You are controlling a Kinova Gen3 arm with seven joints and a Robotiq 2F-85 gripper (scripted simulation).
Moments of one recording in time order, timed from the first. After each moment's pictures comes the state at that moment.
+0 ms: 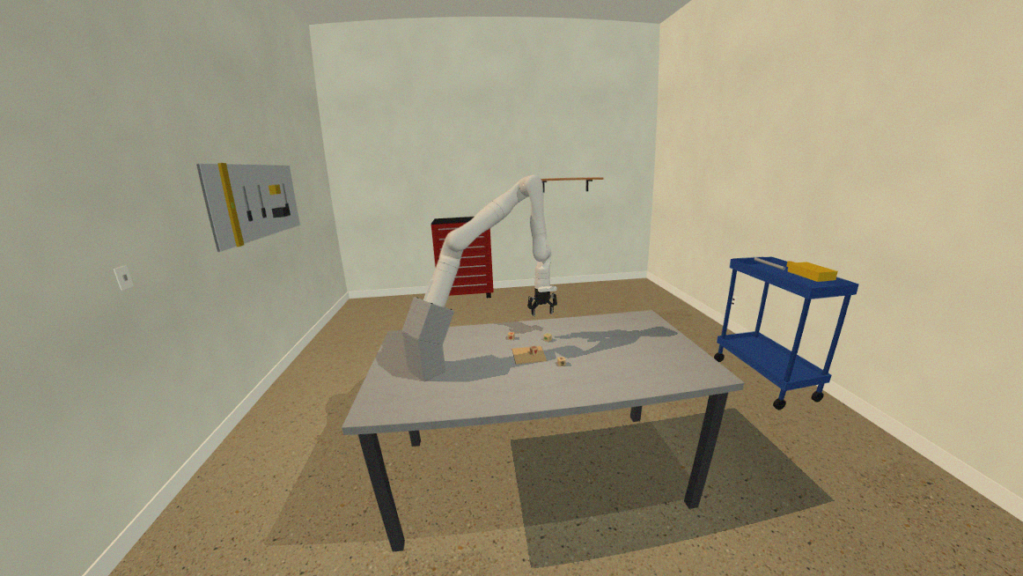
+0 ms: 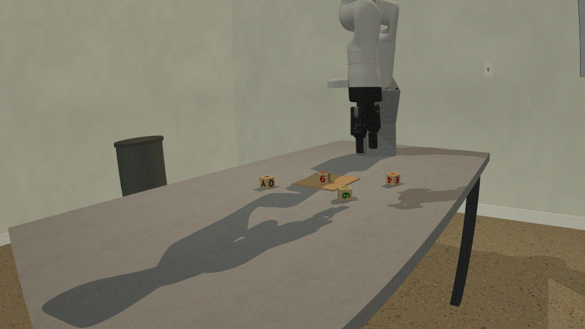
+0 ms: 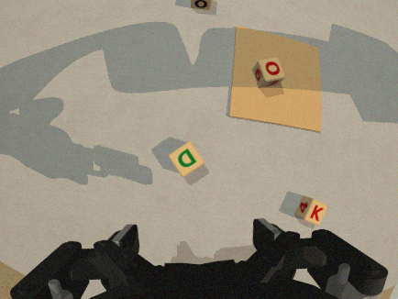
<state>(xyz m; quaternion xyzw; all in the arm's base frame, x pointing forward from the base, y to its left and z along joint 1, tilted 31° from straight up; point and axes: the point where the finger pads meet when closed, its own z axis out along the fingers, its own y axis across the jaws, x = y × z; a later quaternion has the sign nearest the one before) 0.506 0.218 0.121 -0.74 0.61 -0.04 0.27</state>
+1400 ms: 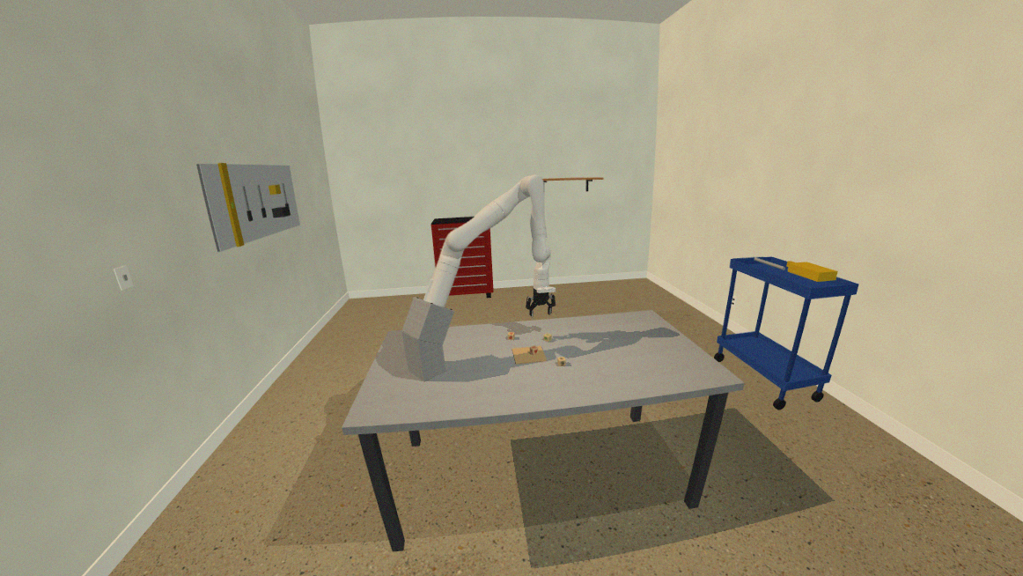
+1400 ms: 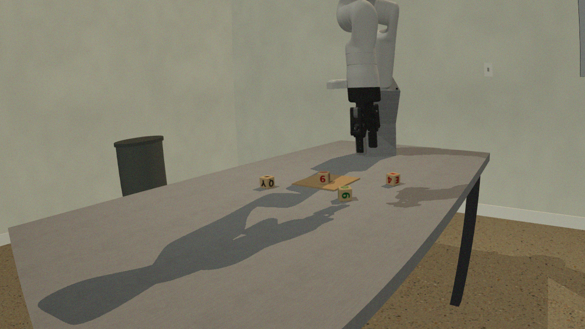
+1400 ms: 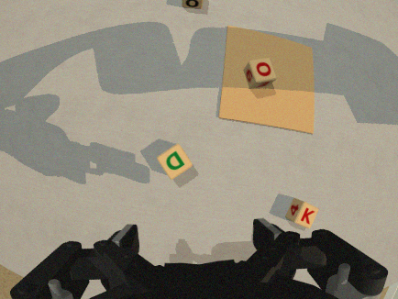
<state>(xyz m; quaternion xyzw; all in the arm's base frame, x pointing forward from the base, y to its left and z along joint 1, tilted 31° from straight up) 0.497 0.213 0.114 -0.75 0.61 -0.03 0.26</state>
